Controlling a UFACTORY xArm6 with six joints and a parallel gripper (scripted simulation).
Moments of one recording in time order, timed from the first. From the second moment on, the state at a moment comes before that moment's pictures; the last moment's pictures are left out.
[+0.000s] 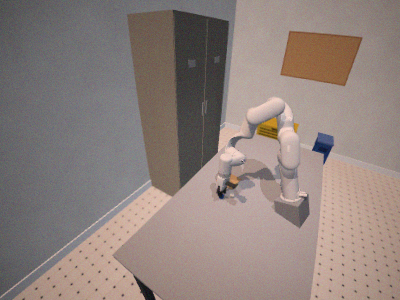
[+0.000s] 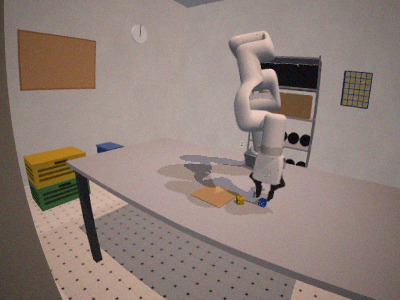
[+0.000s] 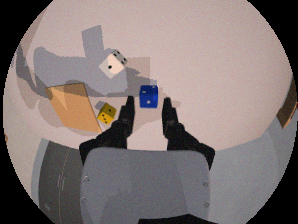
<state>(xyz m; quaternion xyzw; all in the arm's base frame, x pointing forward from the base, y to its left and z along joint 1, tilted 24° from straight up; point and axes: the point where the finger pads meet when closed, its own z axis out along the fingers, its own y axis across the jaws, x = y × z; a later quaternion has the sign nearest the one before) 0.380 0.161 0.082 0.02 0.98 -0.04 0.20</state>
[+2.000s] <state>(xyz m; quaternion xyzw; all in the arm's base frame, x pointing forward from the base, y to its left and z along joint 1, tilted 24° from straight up) 0.392 0.158 0.056 0.02 0.98 -0.04 0.20</state>
